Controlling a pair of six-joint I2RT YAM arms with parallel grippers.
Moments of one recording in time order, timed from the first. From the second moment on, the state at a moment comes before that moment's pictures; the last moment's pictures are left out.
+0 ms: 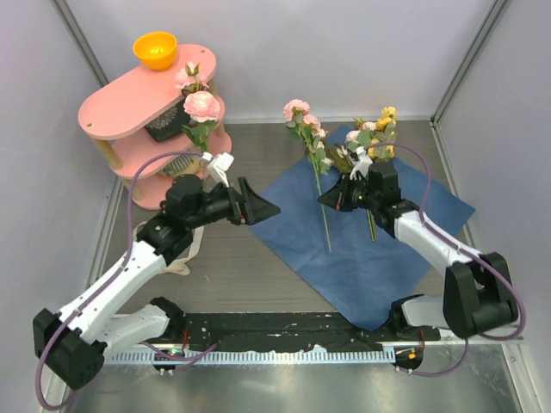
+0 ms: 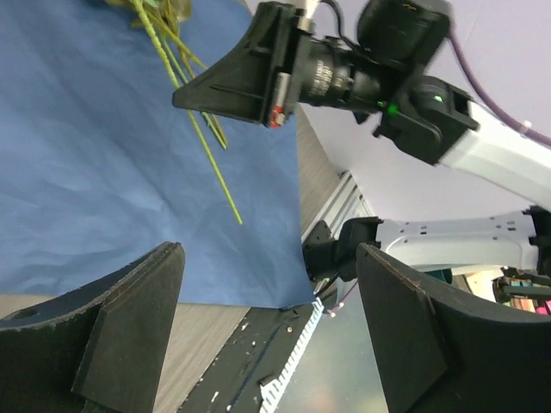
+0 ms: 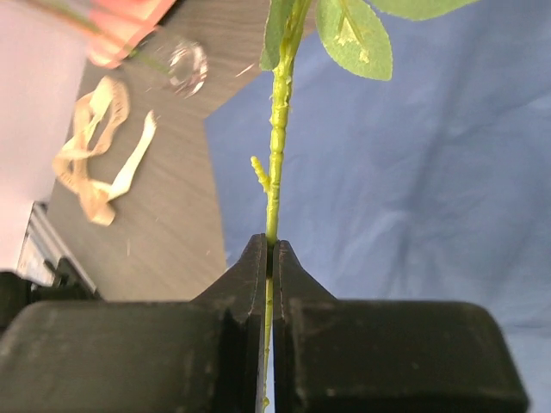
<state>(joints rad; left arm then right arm) -0.54 0.96 0.85 -0.09 0.50 -0.74 0.26 1.35 0.79 0.04 -0.51 0.45</state>
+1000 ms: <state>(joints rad) -0.78 1.37 1.26 -0.03 0.09 -0.70 0.47 0.71 0.57 0.03 -0.37 0.39</state>
